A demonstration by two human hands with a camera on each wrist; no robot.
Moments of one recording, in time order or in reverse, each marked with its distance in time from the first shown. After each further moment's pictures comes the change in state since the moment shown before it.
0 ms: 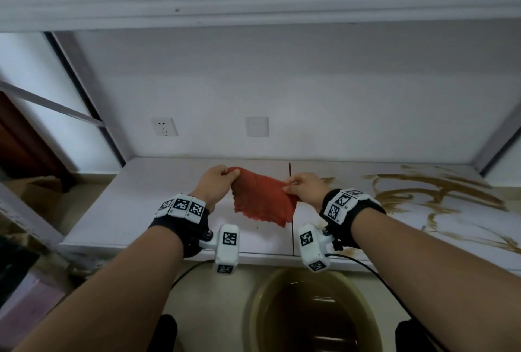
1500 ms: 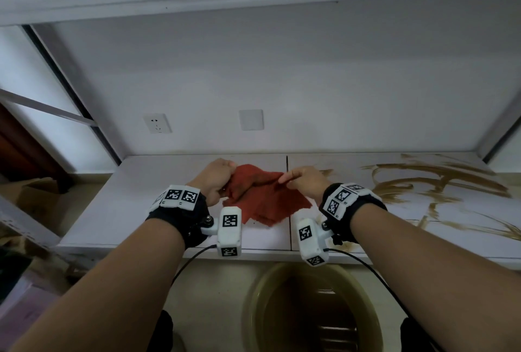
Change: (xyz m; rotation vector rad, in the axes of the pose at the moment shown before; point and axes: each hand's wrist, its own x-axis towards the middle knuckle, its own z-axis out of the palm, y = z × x) left_hand 0.004 0.024 0.018 -0.261 -0.146 -0.251; right_hand 0.013 0.016 -0.013 0.035 0.003 -0.012
